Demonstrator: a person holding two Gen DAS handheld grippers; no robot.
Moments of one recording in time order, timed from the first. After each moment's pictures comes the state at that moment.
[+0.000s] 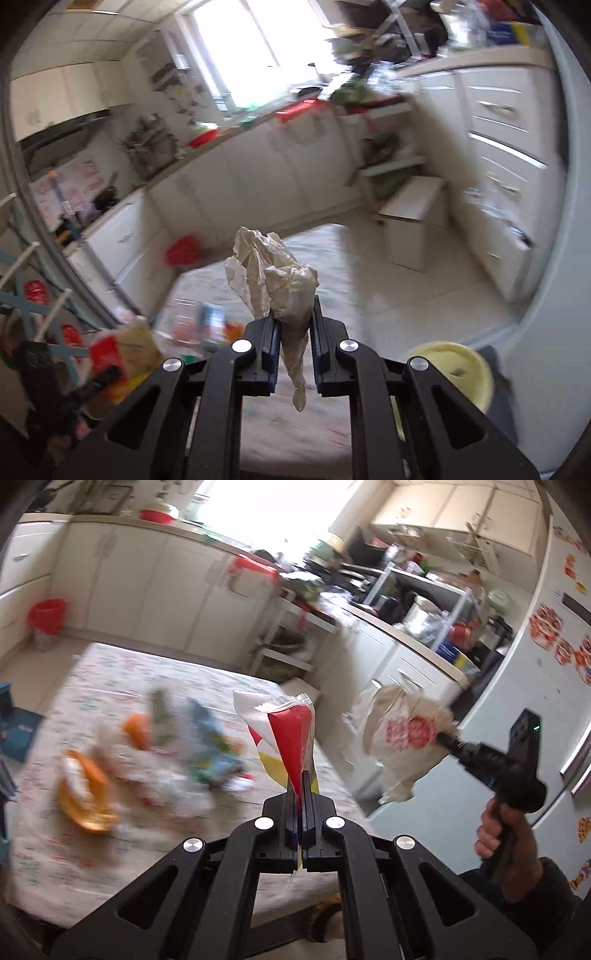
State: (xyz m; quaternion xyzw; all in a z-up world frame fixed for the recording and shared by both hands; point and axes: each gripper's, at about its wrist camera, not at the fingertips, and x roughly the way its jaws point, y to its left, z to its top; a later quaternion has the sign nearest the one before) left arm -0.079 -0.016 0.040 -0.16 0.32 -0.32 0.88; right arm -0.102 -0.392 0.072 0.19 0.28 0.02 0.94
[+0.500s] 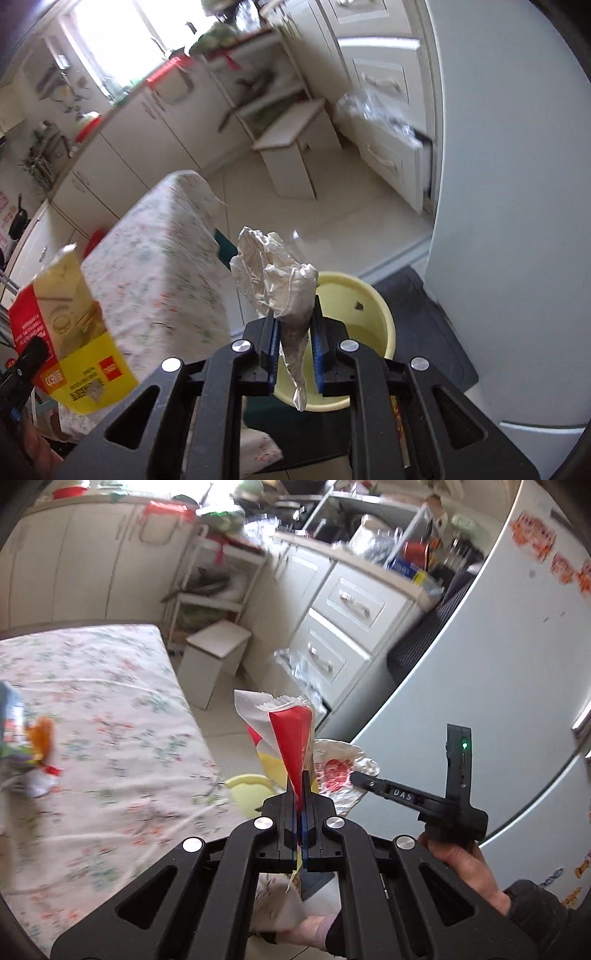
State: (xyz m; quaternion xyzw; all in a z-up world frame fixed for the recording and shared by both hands) left arm -0.056 -0.254 0.004 -0.08 0.39 -0.40 0.83; right arm -0.096 -0.519 -0.053 0.26 0.40 -0.11 0.87
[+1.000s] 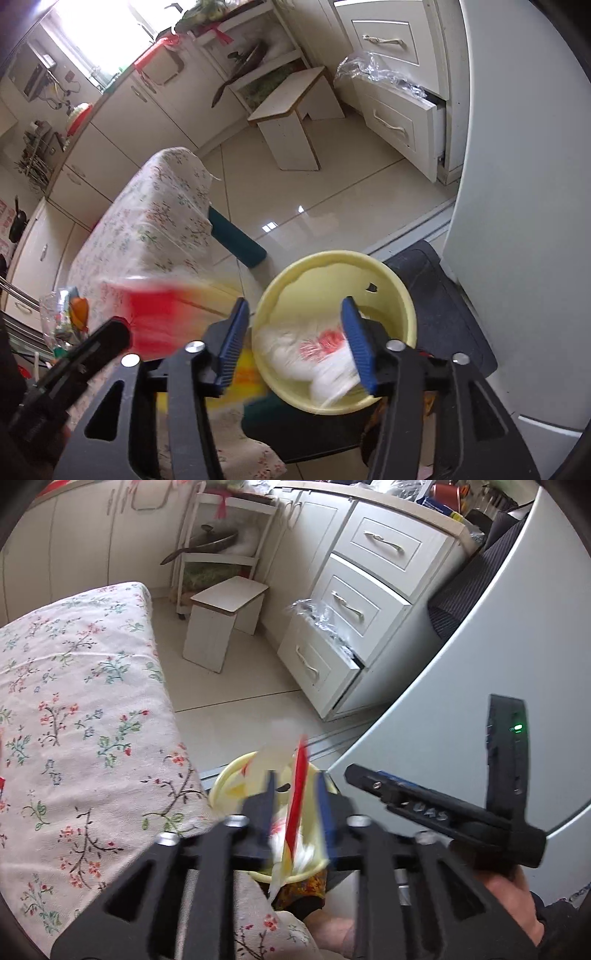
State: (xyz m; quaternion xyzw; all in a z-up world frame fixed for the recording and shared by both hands) left arm -0.022 -0.333 -0.048 -0.02 0.45 -0.35 0.82; right arm -0.076 -0.522 -0.081 0.29 0.43 -0.09 0.85
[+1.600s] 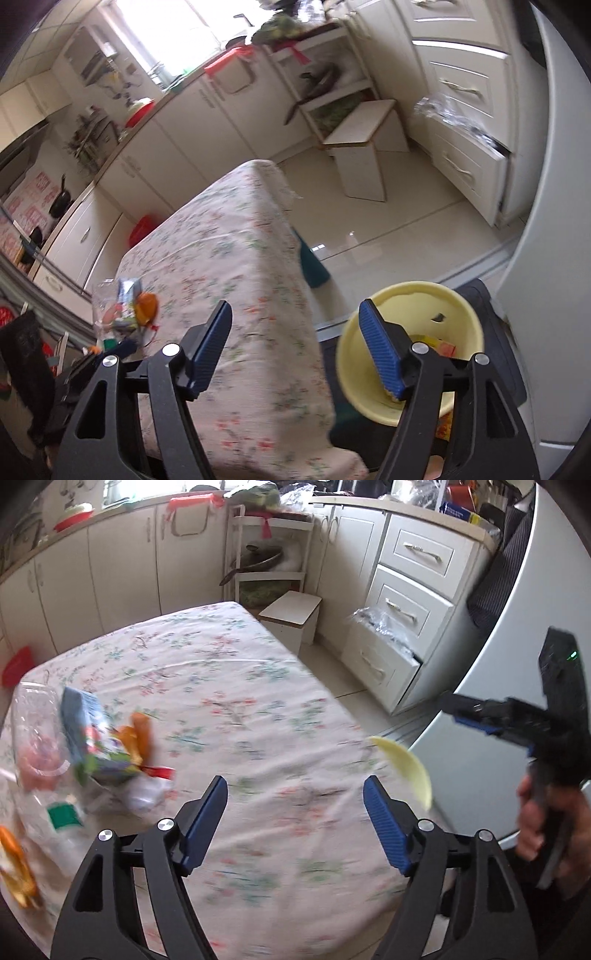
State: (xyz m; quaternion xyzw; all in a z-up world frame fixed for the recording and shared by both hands) left arm -0.007 -0.191 -0.029 0.06 0.42 -0.30 0.85; right arm -0.054 -0.445 -0.029 0.26 0.38 0.00 0.89
